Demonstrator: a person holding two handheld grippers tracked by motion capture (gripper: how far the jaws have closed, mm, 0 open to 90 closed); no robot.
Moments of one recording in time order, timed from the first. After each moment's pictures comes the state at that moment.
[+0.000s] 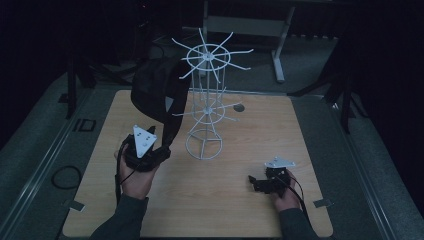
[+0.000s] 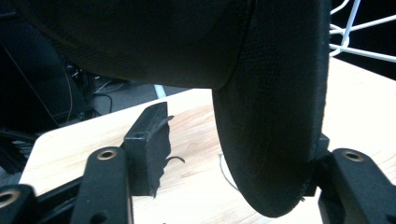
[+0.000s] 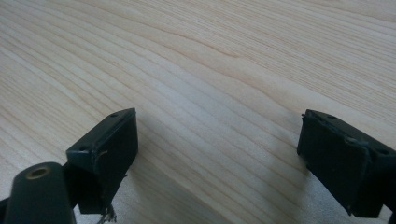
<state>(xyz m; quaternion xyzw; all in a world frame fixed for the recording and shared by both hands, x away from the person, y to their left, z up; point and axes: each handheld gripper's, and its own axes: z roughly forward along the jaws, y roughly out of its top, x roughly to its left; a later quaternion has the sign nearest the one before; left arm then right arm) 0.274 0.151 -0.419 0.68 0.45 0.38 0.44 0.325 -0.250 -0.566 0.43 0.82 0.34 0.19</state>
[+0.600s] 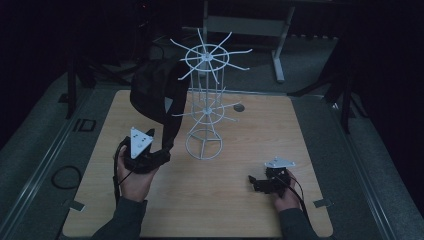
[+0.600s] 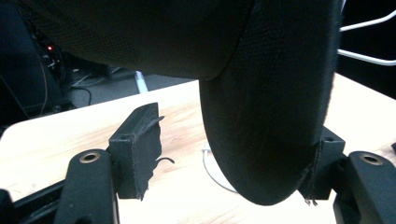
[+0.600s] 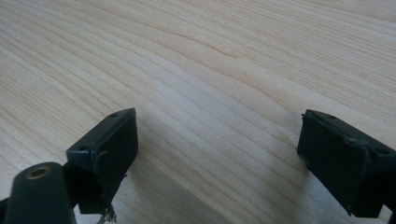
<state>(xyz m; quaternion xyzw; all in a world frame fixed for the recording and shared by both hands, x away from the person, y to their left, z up) 0.272 0.158 -0.426 0.68 0.45 0.33 0.47 0.325 -0.250 -0.566 0.43 0.81 0.34 0.19</state>
